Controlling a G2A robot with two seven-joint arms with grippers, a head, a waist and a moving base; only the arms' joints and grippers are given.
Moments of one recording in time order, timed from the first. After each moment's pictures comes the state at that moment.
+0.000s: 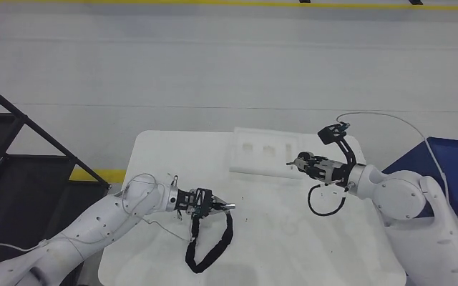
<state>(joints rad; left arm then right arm) 0.91 -0.74 -0.53 -1.42 1.70 -0.70 0.60 -1.26 -1.01 1.37 -1.93 -0.42 -0.06 1.02</state>
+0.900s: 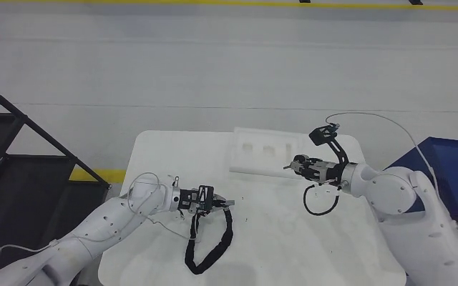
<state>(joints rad) 0.92 -0.80 -0.55 -1.33 1.68 -0.69 0.61 -1.21 -1.01 1.31 -1.88 -0.42 -0.04 1.06</state>
